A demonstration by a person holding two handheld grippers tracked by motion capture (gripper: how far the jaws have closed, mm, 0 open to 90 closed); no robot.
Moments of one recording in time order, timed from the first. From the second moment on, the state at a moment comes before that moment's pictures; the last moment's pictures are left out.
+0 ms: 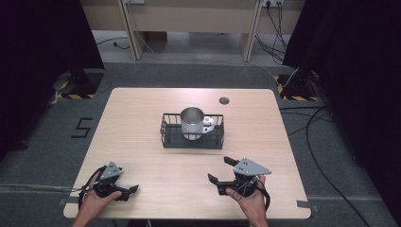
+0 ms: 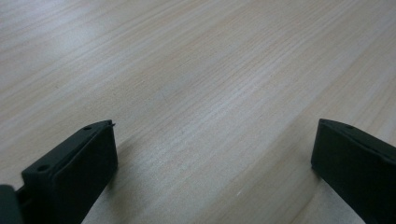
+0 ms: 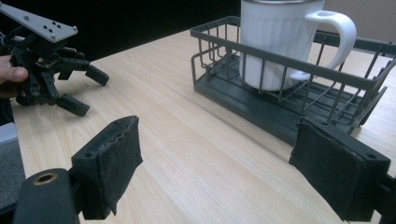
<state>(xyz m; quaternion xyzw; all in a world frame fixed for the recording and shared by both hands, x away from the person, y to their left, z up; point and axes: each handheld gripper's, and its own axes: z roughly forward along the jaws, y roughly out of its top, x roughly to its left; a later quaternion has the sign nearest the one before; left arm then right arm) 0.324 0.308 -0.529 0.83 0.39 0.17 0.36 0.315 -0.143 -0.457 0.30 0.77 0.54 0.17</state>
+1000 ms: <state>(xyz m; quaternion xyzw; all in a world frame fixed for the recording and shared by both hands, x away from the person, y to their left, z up) 0.324 0.308 -0.529 0.83 0.39 0.17 0.36 0.301 -0.162 -0.486 0.33 0.77 0.52 0.16</state>
